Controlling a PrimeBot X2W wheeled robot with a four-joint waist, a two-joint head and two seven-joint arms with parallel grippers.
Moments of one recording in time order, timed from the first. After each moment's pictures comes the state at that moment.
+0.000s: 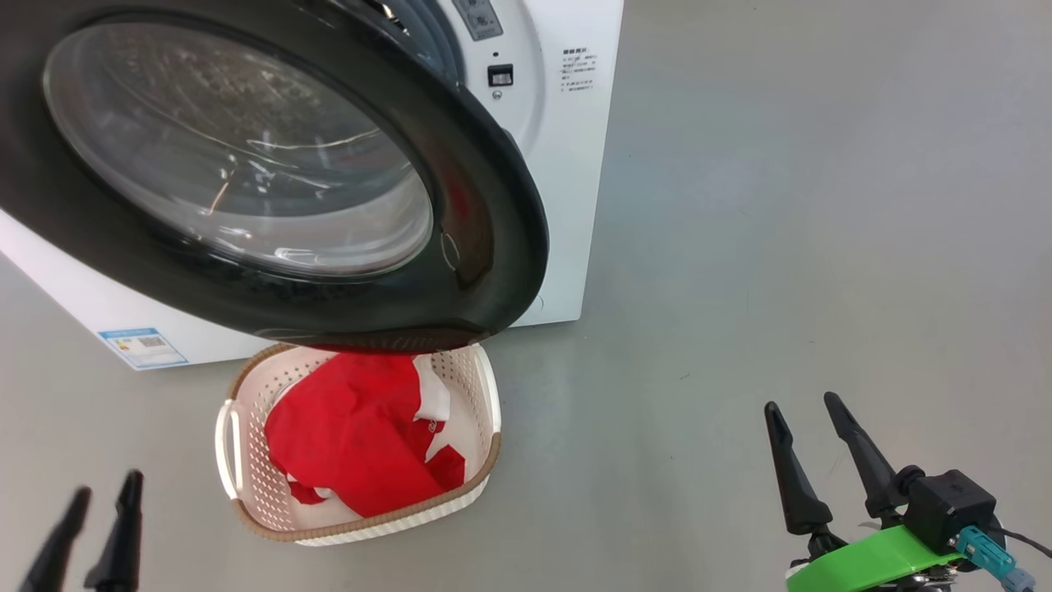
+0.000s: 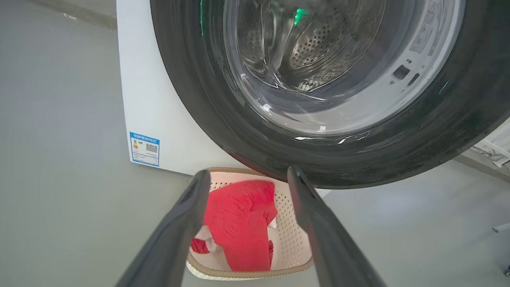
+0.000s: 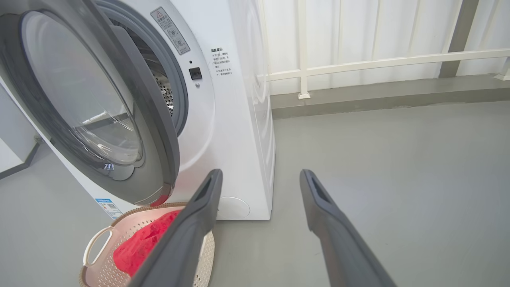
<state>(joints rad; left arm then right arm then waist) -0.04 0.52 -0.29 0.32 -1.04 -0.13 -0.25 -0.02 -0.05 0.01 0.10 0.21 0.13 -0.26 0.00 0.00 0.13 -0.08</state>
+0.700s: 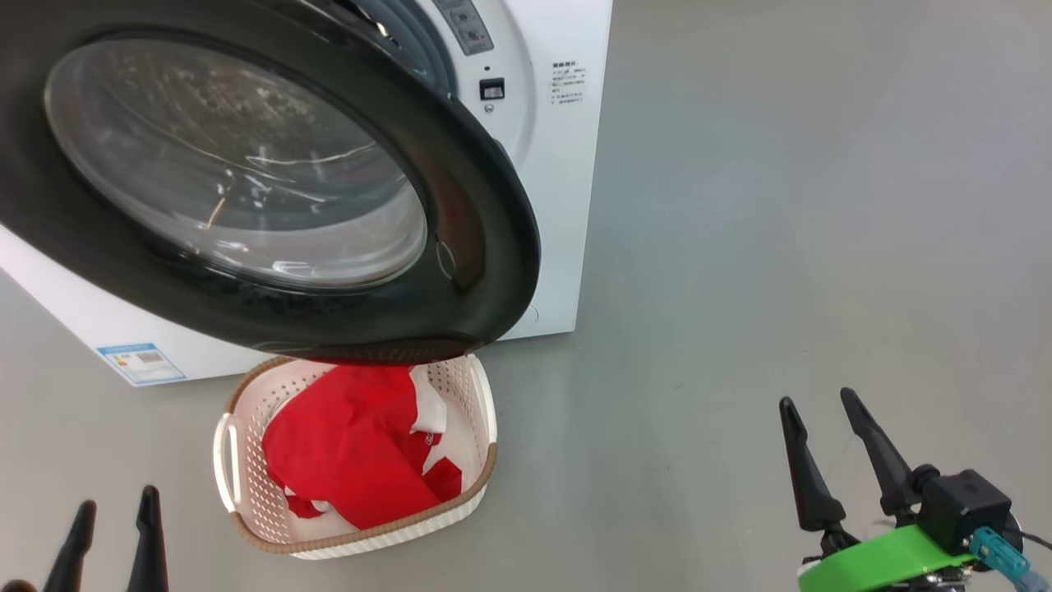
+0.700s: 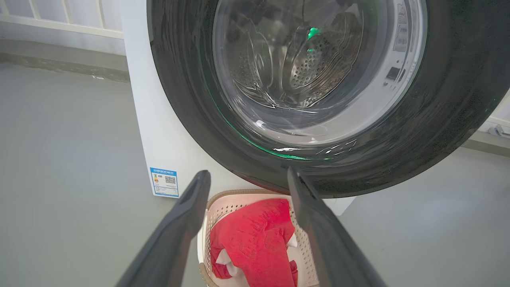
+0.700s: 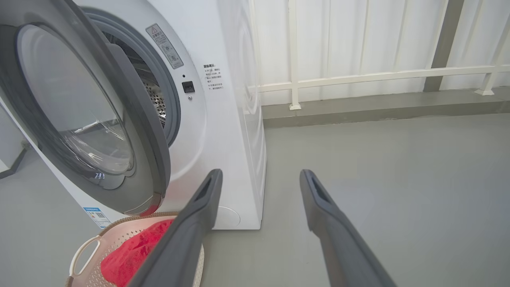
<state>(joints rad) 0.05 0.25 0.03 0.22 -0.54 -0.13 -0.25 -0.02 -0.05 -0.02 0.08 0.19 0.13 -0.26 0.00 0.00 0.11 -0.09</state>
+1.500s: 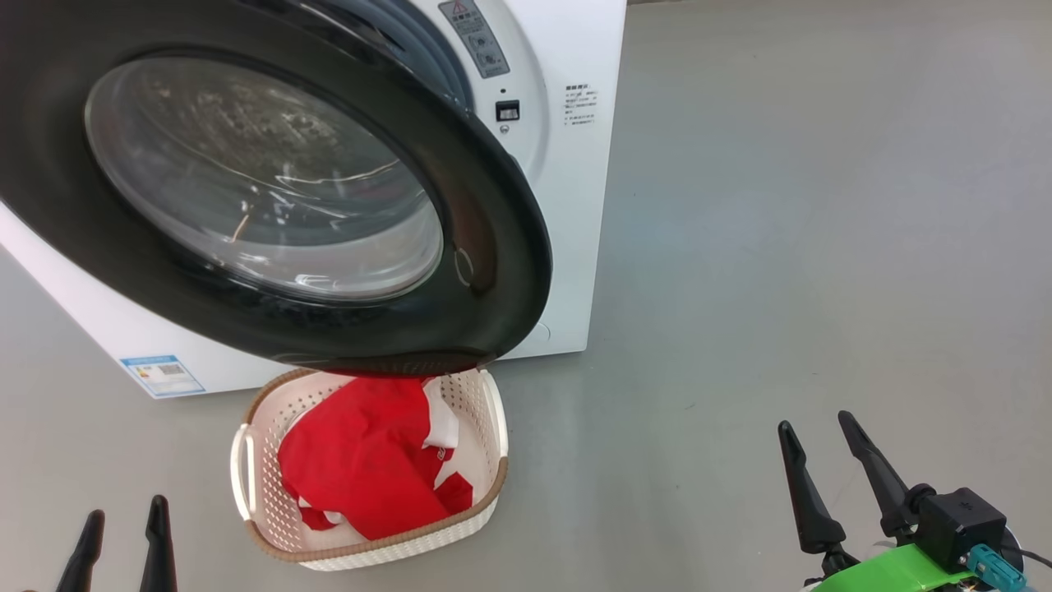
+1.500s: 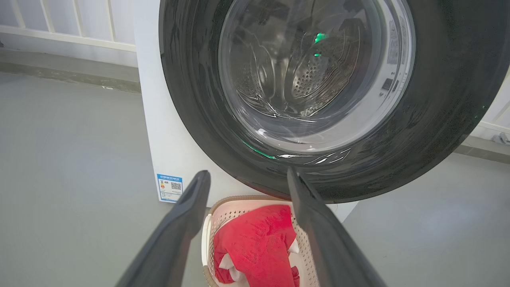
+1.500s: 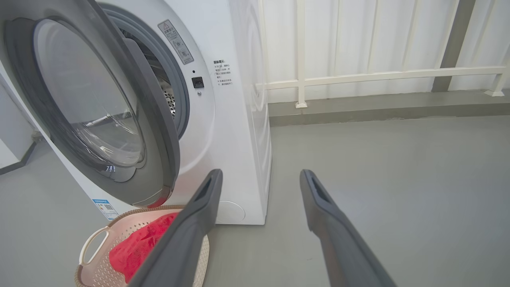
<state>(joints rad) 0.08 0.21 0.05 0.20 -0.50 -0.13 -0.25 0.02 -0.06 -0.01 0.09 0.19 0.13 -0.26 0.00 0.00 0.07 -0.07</state>
